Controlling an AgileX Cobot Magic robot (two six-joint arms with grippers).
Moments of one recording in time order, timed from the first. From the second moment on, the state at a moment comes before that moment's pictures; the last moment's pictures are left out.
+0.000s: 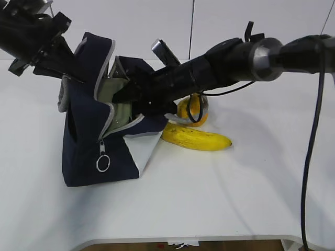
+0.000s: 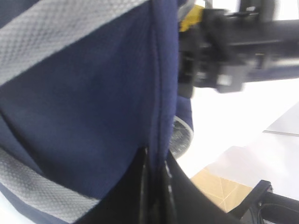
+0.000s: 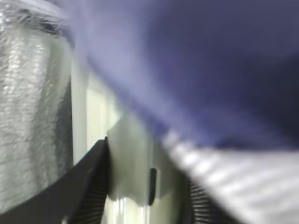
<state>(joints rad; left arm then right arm) -0.11 1.79 -1.47 -0.80 1.16 0.31 0.39 2.33 -1.75 1.32 0.81 -0.57</state>
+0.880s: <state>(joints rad) -0.11 1.79 -1.47 -0.79 1.15 0.31 0.31 2.38 -1.93 1.10 1.07 -0.43</state>
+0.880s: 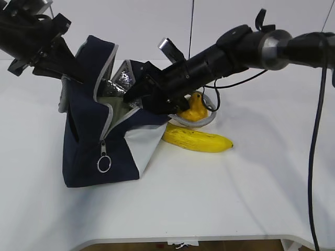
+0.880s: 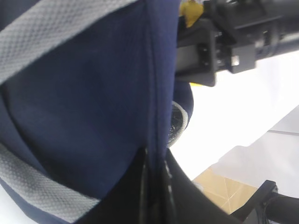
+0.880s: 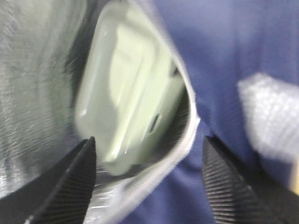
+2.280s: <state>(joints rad) -0.11 1.79 -1.47 -0.69 1.20 0.31 0.38 1.83 -1.61 0.21 1.23 -0.43</state>
